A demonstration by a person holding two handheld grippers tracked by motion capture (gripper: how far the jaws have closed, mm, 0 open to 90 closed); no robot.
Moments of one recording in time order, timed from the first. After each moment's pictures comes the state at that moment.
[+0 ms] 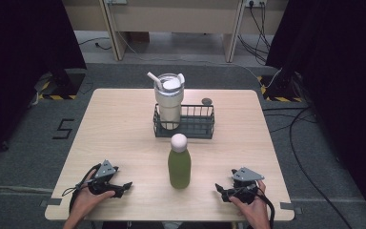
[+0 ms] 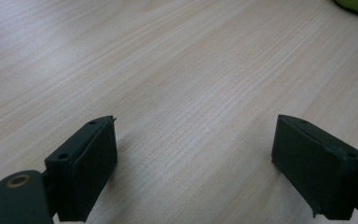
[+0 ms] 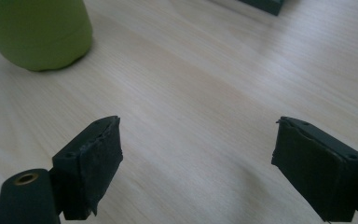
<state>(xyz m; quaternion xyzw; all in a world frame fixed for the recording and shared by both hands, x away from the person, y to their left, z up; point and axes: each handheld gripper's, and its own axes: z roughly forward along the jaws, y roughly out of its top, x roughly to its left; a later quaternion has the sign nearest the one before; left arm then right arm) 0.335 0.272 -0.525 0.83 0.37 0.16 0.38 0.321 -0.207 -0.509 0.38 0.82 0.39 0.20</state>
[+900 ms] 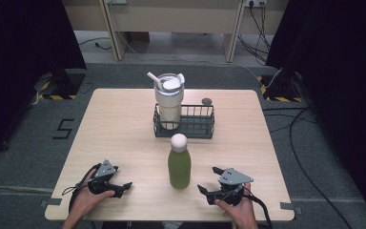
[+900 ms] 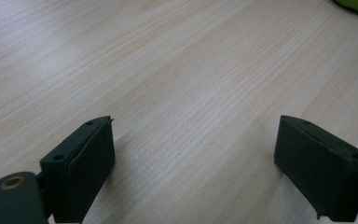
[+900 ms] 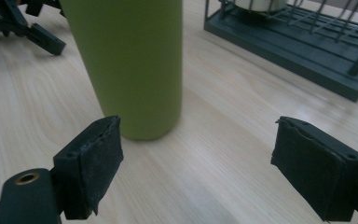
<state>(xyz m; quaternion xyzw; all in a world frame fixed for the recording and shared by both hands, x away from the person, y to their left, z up) 0.337 0.273 -0.526 0.83 0.37 0.16 0.38 0.312 -0.162 -0.492 0.29 0.81 0.48 0.17</state>
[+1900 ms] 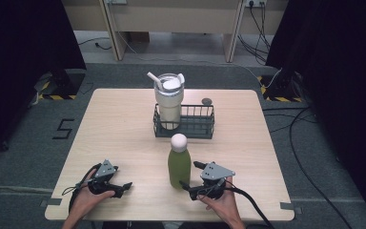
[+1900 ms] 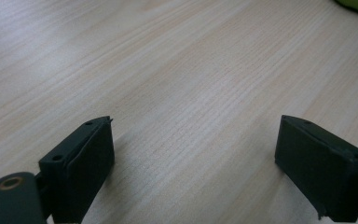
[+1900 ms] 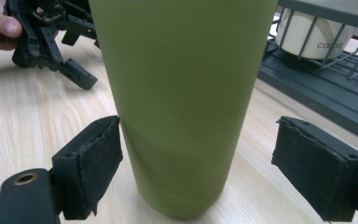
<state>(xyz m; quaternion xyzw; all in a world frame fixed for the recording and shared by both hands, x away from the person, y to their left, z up) 0.336 0.273 -0.526 0.83 0.37 0.16 0.38 0.328 -0.113 -0.486 0.24 0.81 0.52 0.16</state>
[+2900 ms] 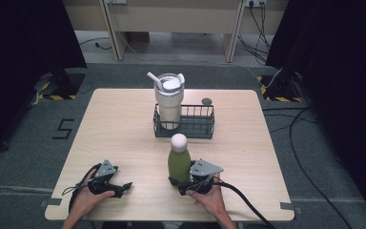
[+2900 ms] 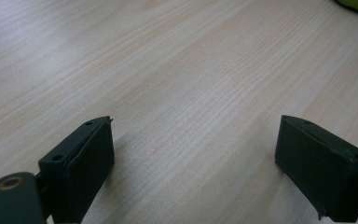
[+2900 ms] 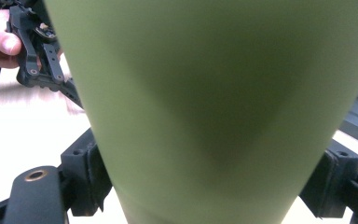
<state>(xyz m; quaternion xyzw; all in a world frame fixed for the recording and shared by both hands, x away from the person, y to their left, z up) 0.336 0.273 -0.526 0.83 0.37 0.16 0.38 0.347 -0.083 -0.504 0.22 0.79 0.55 0.14</state>
